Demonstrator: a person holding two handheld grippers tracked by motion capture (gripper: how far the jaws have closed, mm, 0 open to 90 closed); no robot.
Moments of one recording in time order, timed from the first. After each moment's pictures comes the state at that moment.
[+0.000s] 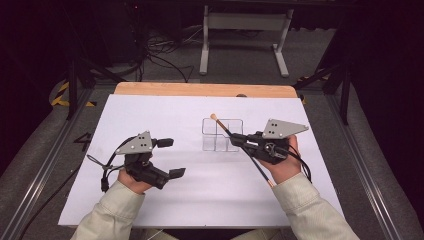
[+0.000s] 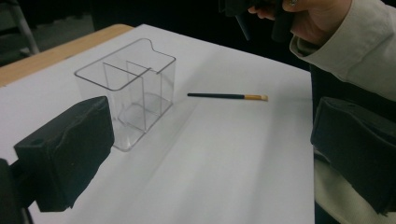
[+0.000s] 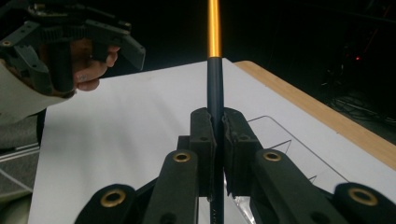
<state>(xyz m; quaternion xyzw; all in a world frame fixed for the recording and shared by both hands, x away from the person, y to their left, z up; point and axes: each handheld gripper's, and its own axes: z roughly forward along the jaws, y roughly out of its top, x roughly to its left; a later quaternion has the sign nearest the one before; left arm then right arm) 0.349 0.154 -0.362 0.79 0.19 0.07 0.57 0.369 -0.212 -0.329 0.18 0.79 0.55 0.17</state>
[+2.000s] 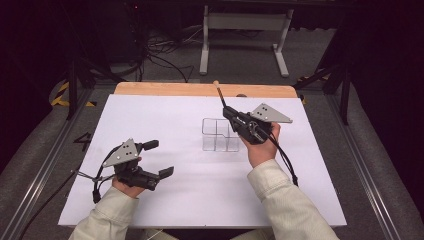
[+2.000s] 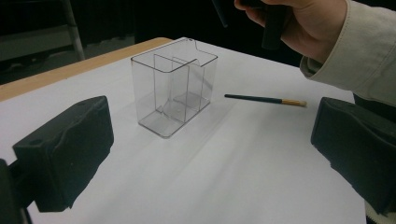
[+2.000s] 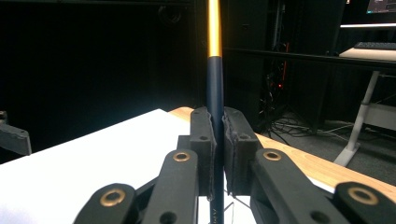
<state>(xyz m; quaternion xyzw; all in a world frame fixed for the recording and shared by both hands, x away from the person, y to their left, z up) 0.346 0.179 -0.396 0.76 0.22 0.12 0.59 0.420 -0.180 -0.348 0.29 0.69 0.61 0.26</state>
